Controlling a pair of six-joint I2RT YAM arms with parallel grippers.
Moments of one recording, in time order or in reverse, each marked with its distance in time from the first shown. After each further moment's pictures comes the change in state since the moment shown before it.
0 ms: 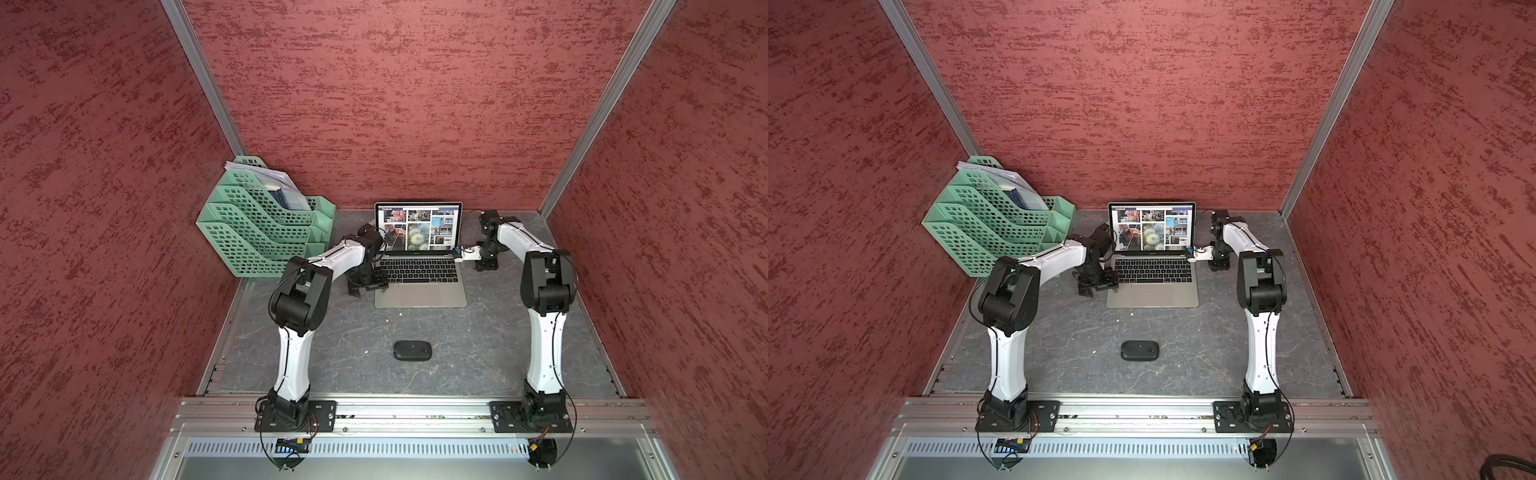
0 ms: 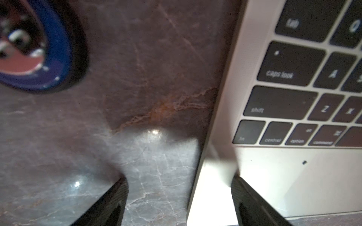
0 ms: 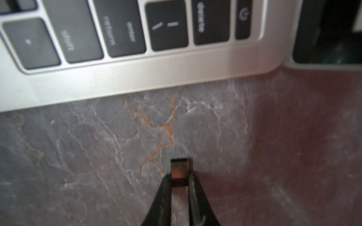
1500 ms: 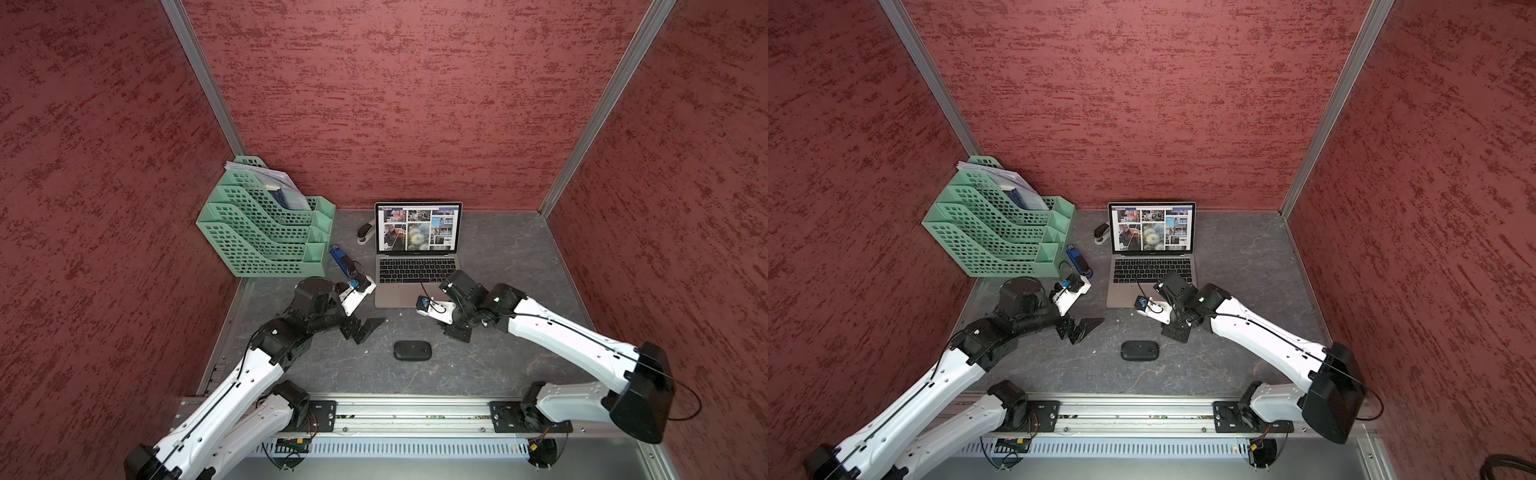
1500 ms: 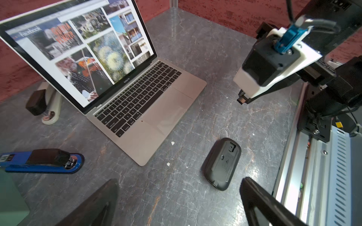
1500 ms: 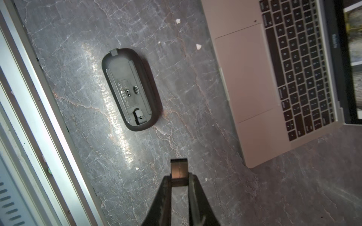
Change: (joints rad) left arm -0.135 -1.294 -0.819 0.448 0.275 0.763; right arm 0.782 -0.951 -0.788 0.090 0.010 0.954
